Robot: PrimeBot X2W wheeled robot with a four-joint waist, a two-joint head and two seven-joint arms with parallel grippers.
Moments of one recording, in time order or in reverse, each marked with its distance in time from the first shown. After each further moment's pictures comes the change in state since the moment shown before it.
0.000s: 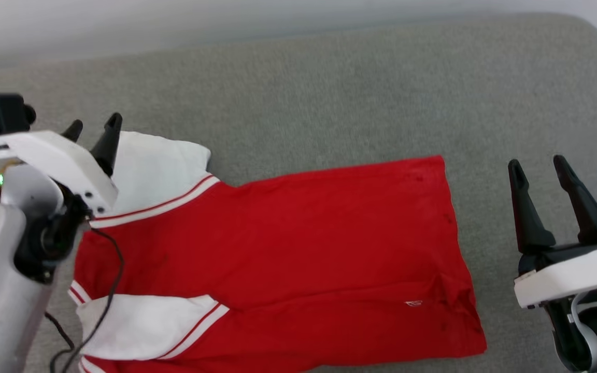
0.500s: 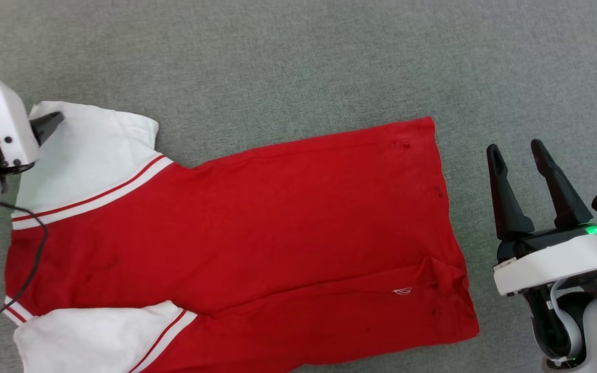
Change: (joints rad) left arm -0.304 0.141 -0.085 0.266 -0.055 -0.099 0.474; right arm -0.062 0.026 0.050 0.031 0.021 0.000 -0.029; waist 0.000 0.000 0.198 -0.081
